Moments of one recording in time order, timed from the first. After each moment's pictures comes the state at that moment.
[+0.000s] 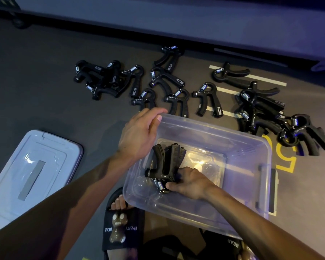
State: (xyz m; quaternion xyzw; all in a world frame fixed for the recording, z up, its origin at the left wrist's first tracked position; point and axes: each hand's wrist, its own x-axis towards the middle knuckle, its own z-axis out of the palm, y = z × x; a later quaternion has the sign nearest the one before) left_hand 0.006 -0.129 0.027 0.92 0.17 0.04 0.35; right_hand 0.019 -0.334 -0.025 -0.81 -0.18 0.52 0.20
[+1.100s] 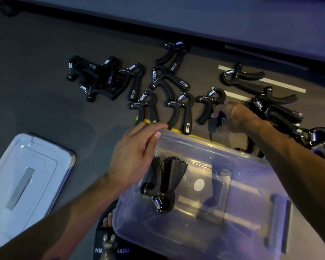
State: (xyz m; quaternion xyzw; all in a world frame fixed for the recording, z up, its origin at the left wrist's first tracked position) left_hand 0.009 -0.128 0.029 0.92 0.17 0.03 0.36; right_hand 0.266 -0.333 -0.039 -0.91 -0.29 0.30 0.01
